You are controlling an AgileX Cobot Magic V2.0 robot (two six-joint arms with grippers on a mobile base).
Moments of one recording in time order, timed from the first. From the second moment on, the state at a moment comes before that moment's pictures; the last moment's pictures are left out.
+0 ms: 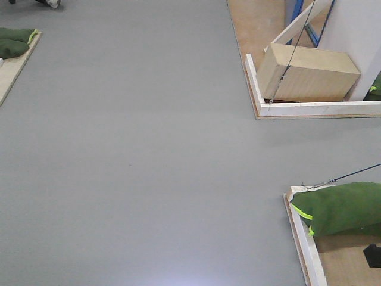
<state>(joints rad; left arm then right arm) 0.03 -0.01 0.03 0.07 0.07 -0.02 0.01 -0.01 0.03 -0.08 0.12 0.14</state>
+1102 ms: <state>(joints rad) 0.03 -0.01 0.03 0.07 0.07 -0.02 0.01 -0.01 0.03 -0.08 0.12 0.14</state>
